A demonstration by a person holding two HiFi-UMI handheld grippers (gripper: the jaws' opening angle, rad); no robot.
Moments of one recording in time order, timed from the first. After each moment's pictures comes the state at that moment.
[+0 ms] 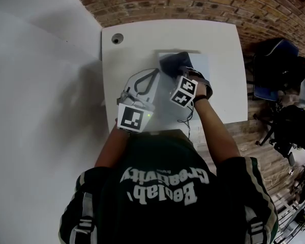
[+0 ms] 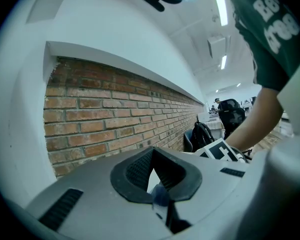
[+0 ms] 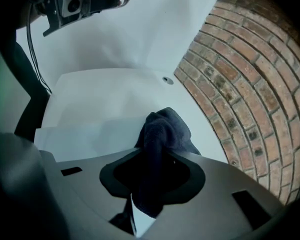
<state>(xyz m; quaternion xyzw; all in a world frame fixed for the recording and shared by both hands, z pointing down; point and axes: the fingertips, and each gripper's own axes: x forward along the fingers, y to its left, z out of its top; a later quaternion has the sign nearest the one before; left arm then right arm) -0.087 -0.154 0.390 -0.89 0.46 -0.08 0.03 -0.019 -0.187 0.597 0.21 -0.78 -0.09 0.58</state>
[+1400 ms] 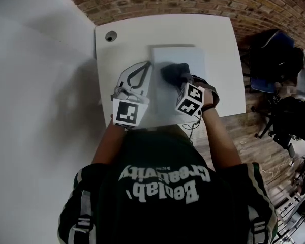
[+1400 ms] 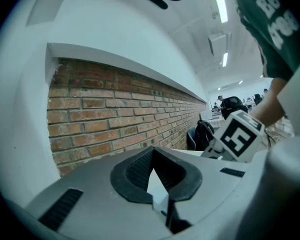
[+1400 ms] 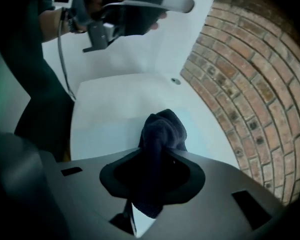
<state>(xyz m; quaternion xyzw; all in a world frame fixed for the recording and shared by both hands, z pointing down) -0.096 -0.158 0.392 -0.88 0.47 -0.09 0.03 0.007 -0.122 0.568 0.17 -0.79 -0.03 0.59</state>
